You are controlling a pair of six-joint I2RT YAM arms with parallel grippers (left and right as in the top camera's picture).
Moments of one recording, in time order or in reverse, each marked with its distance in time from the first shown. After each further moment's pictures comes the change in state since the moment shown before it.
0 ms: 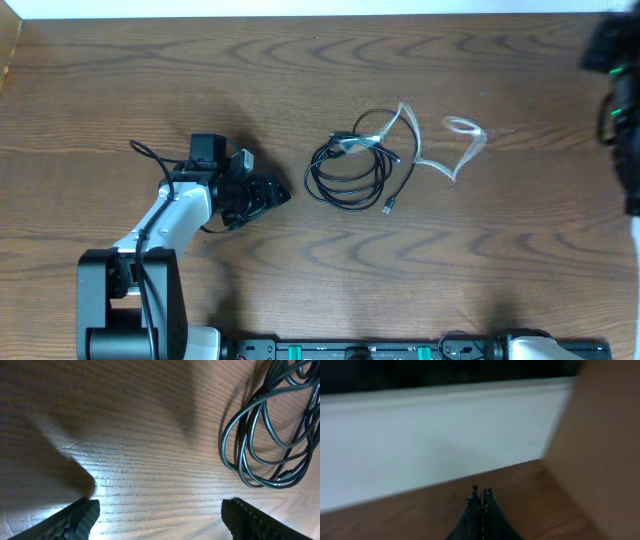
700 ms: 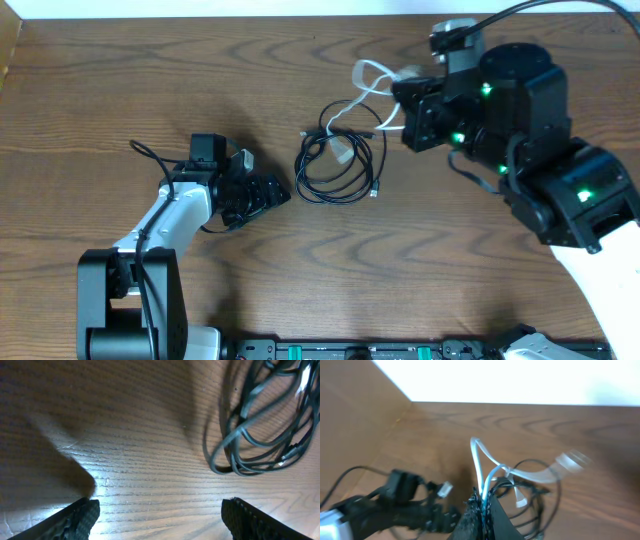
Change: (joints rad) left arm 0.000 0.000 0.000 0.000 0.000 0.000; right arm 0.514 -0.014 -0.147 -0.118 -0.496 0.304
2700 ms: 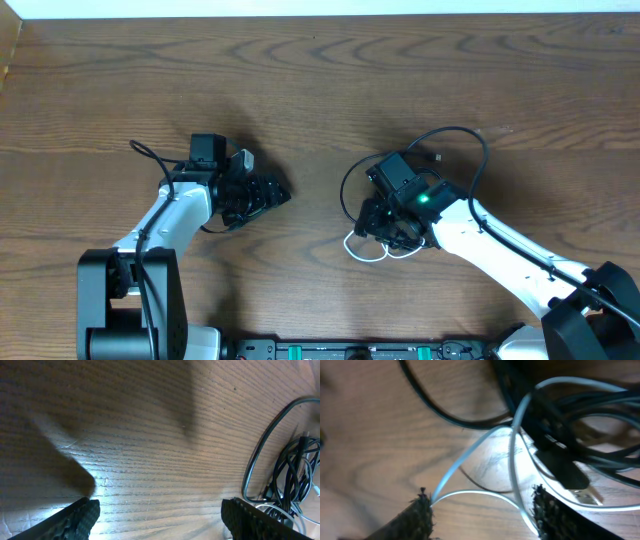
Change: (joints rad) left arm 0.000 0.000 0.000 0.000 0.003 0.000; right arm 0.156 0.238 -0.713 0.140 -0.101 0.627
